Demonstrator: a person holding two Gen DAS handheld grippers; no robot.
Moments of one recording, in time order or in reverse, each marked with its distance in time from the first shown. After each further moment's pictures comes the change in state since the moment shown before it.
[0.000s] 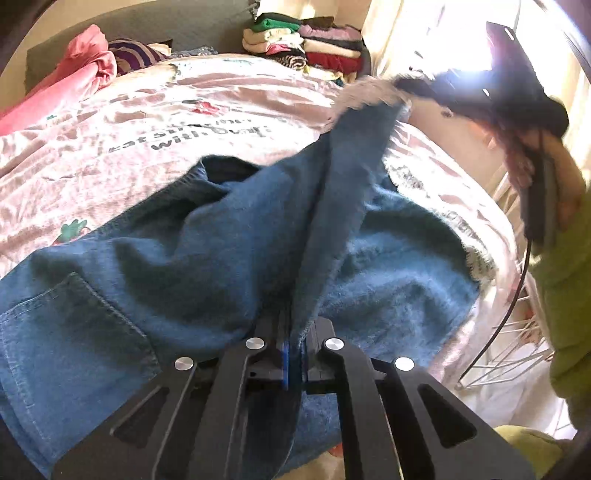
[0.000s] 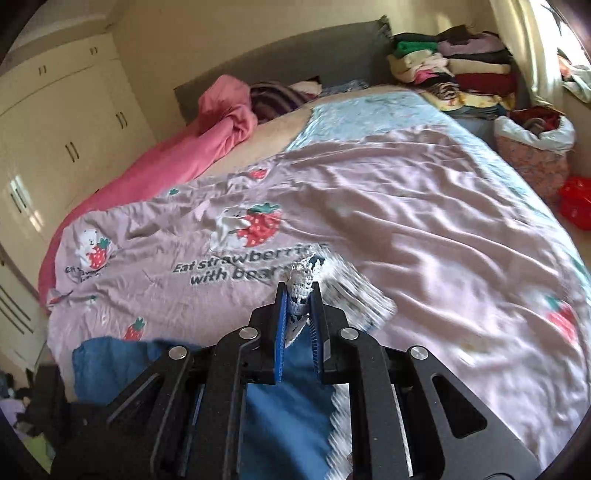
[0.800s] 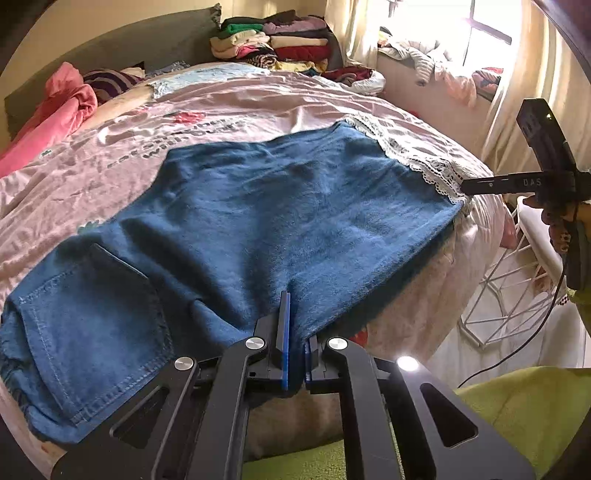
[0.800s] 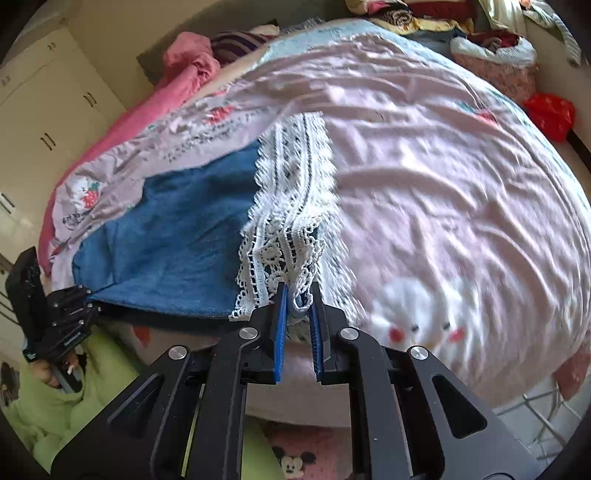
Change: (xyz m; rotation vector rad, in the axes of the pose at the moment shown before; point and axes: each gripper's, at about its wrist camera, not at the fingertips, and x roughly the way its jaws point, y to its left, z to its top) left arm -0.019 -0.024 -0.031 0.174 0.038 0.044; right arm -0.068 -0.044 -0.154 0.132 0.242 -0.061
